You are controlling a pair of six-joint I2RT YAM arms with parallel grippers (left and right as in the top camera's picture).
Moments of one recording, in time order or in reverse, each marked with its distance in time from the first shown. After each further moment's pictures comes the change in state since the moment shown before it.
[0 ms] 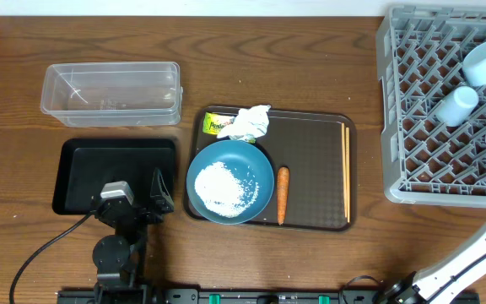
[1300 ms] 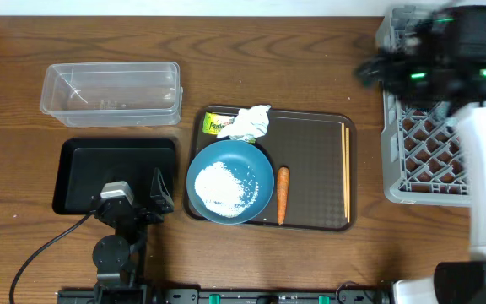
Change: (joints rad) left arm 0.000 0.000 0.000 0.000 0.000 0.000; right arm 0.846 -0.742 -0.004 -1.448 0.908 -0.352
